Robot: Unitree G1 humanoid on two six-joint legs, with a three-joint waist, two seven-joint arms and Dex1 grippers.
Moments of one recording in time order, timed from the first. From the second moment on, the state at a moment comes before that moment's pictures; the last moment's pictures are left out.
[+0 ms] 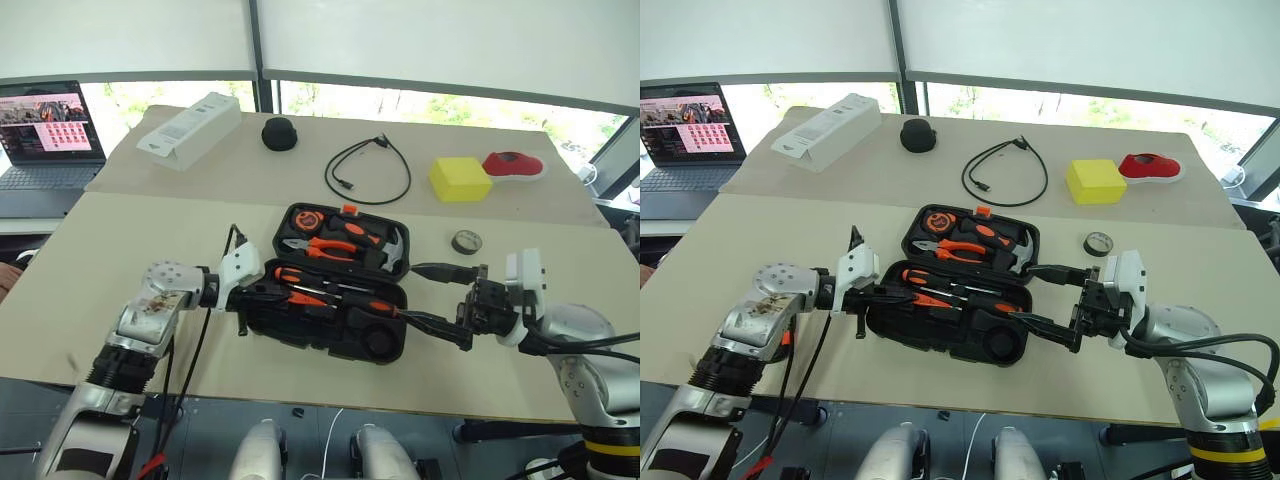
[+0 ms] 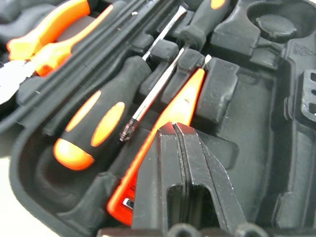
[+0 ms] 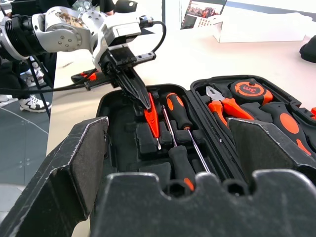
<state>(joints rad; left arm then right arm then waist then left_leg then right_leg) -0.47 0.59 -0.16 0.11 -0.21 0.31 -1.20 -0.09 -0.68 -0.16 -0.32 0.64 0.31 1.09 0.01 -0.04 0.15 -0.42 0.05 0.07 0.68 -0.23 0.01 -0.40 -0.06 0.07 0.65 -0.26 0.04</state>
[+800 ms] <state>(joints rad) -0.16 0.60 0.16 -0.13 -0.38 0.29 -1.06 -0.08 -0.68 -0.17 -0.23 0.59 0.15 1.18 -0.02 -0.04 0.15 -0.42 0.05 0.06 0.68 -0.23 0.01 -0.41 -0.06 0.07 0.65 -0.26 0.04</state>
